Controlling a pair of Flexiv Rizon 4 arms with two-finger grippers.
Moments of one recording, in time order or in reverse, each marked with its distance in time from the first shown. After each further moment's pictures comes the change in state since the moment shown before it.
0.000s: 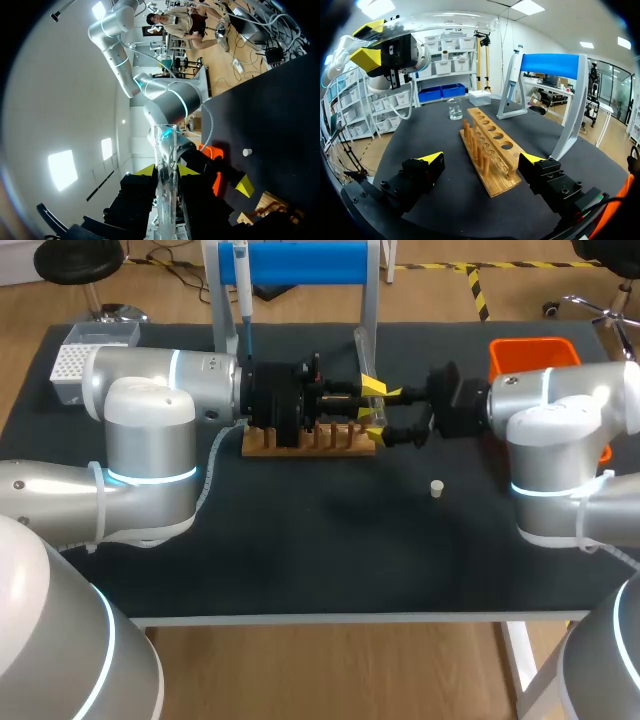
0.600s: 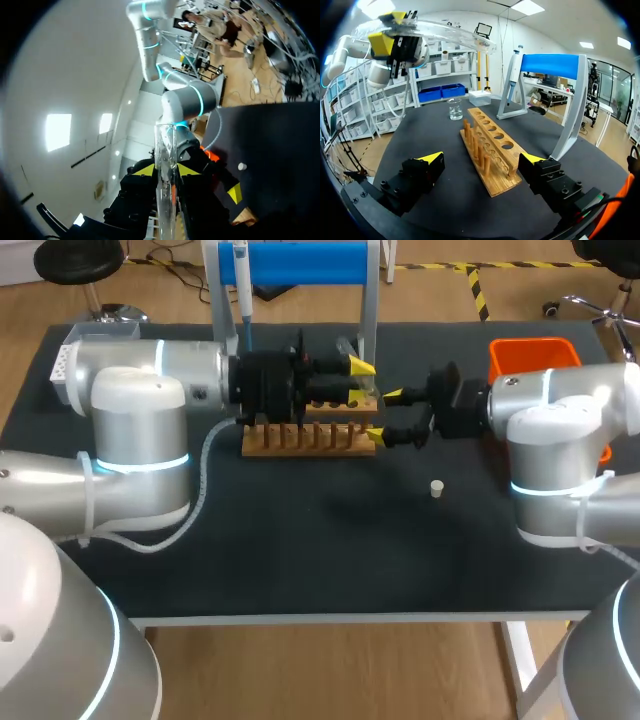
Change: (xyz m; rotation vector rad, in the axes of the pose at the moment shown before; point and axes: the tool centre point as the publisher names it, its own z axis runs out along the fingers) left arm -0.021 0.016 -0.019 -0.063 -0.012 -0.360; right arm 0.001 0.000 -0.001 -0.001 -0.001 0.000
